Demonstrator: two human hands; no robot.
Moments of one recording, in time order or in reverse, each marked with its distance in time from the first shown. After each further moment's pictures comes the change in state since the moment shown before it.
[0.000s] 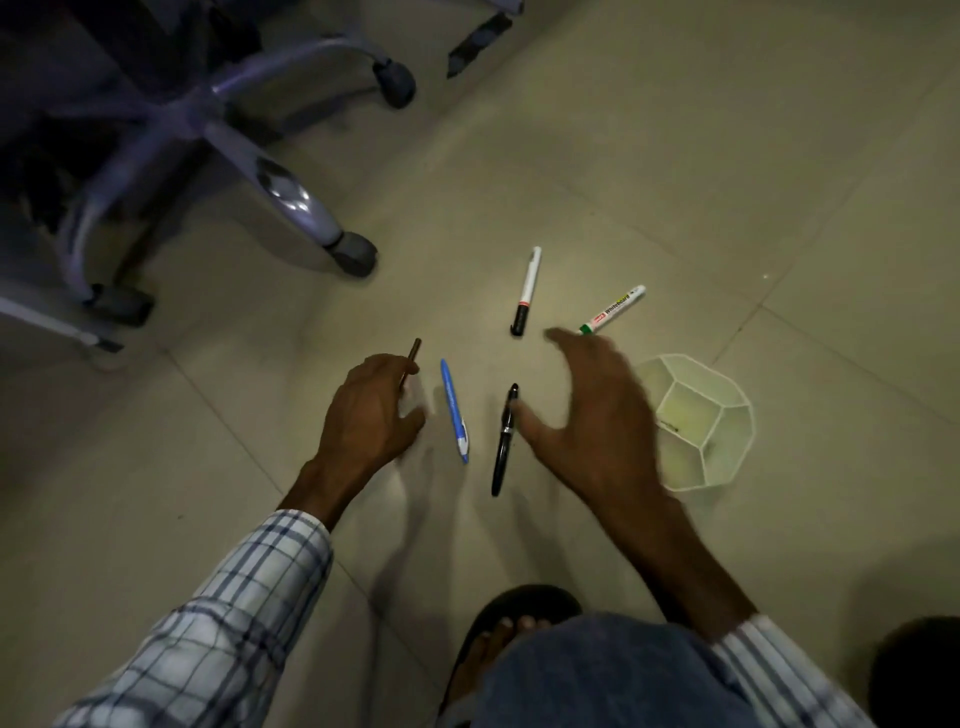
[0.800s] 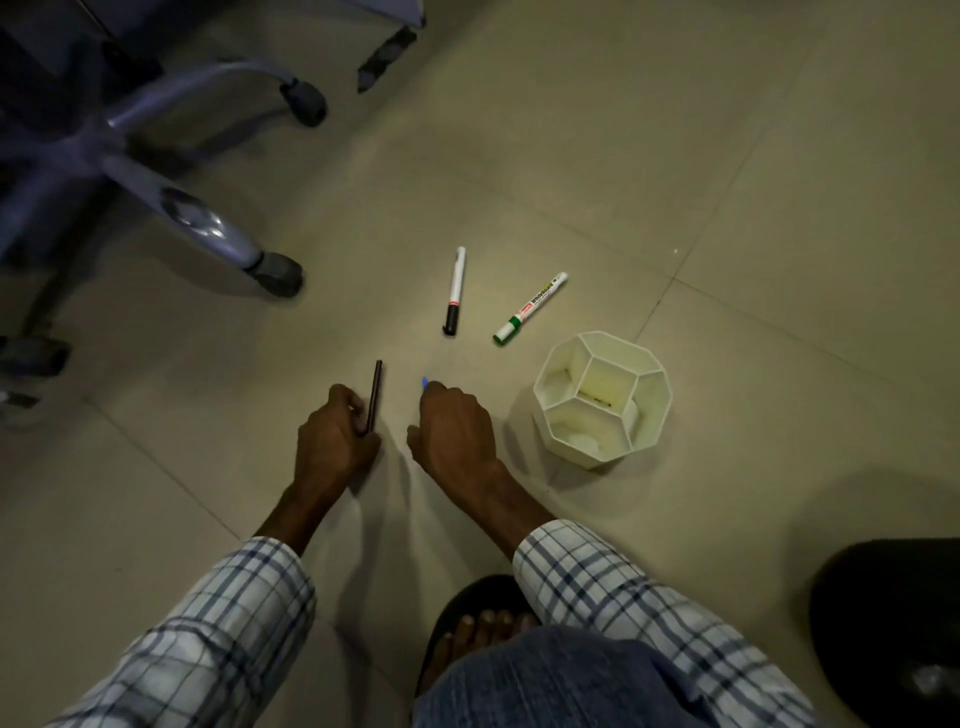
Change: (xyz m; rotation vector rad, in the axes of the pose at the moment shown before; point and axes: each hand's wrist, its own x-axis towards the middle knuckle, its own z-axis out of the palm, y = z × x) left_hand 0.007 0.000 0.051 -0.136 -0.061 -0.226; right_hand 0.004 -0.008 0.087 -0.095 -0.402 0.121
